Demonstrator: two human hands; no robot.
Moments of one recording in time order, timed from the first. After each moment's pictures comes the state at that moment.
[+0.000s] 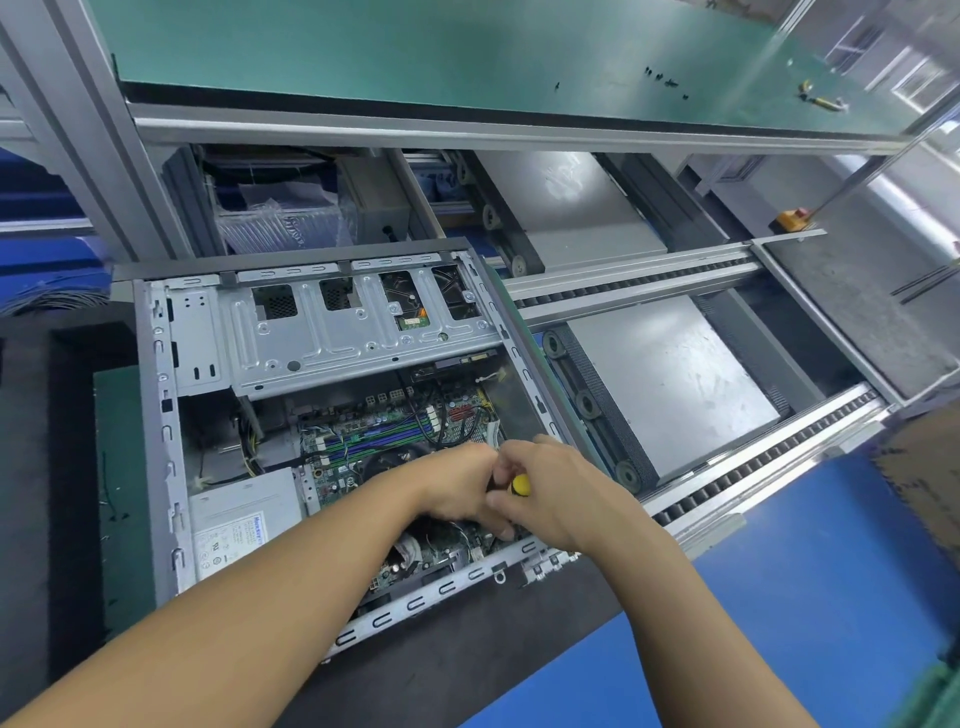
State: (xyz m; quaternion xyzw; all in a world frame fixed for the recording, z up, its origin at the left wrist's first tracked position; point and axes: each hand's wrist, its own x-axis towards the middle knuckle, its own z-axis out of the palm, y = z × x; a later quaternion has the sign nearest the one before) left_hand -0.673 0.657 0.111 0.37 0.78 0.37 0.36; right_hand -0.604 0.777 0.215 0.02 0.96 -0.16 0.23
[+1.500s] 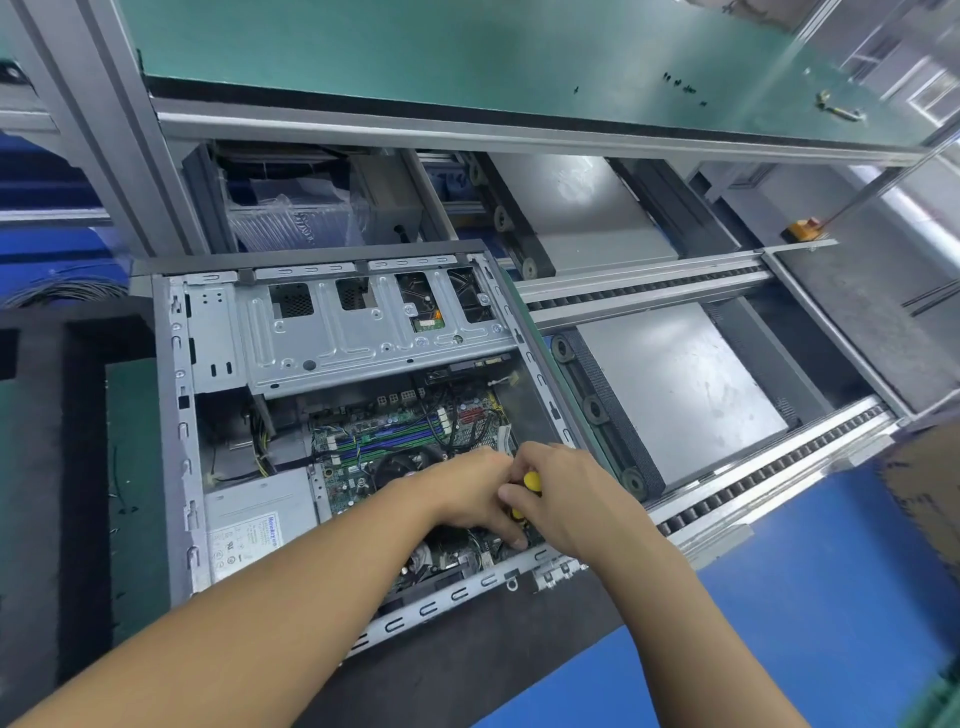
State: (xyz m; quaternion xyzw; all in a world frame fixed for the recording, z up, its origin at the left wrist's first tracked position) left_hand -0.671 0.658 0.108 0.38 0.79 0.35 0.32; right_hand -0.606 0.769 0.214 0.05 0.97 -0.13 0.20
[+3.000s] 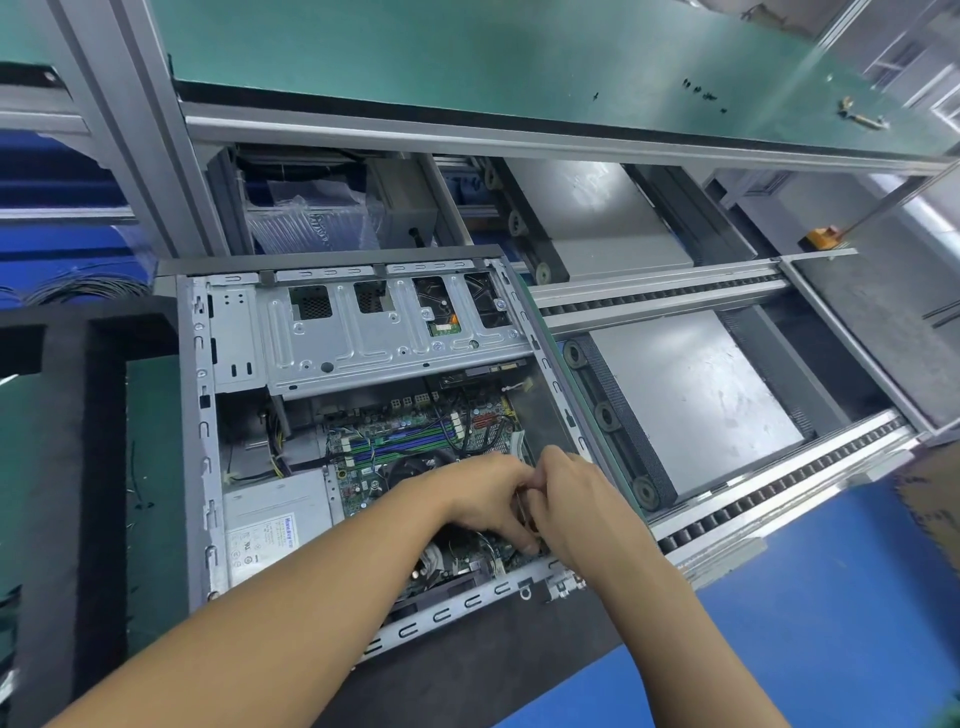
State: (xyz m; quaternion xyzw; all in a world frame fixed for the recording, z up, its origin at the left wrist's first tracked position) left_hand -0.675 0.655 0.109 0.37 0.78 0.37 0.34; right_hand -0.605 0.766 0.195 0.06 0.98 -0.10 0.16
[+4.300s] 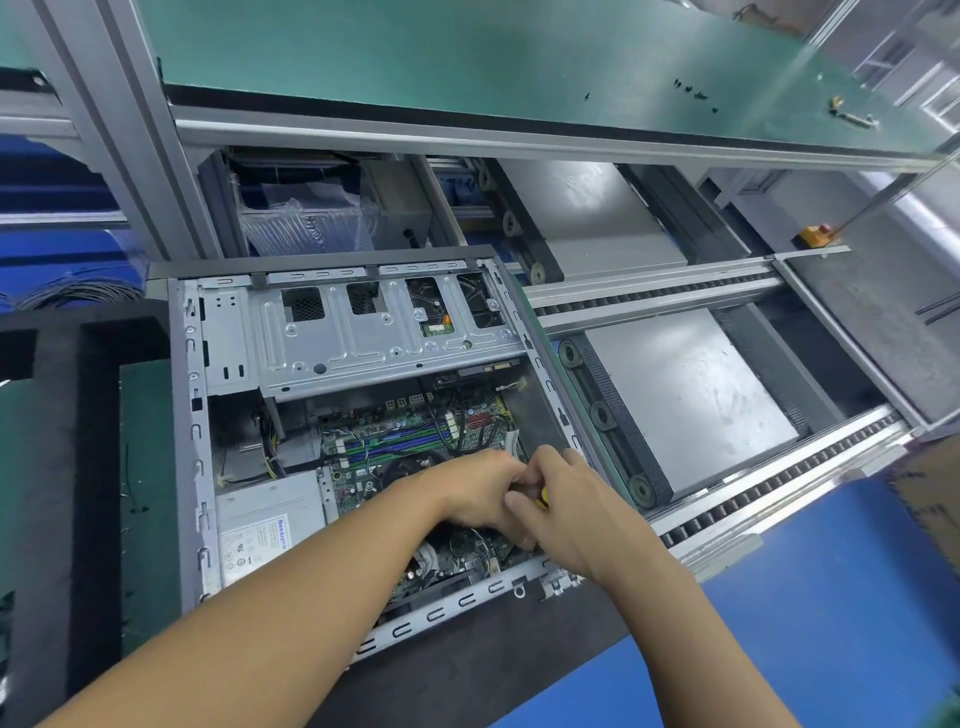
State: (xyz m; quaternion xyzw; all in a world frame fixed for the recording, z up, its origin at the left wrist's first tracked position) left_hand -0.677 0.657 0.108 0.37 0.78 0.37 0.34; right_hand -0.599 0.774 0.201 0.04 0.97 -0.14 0.19
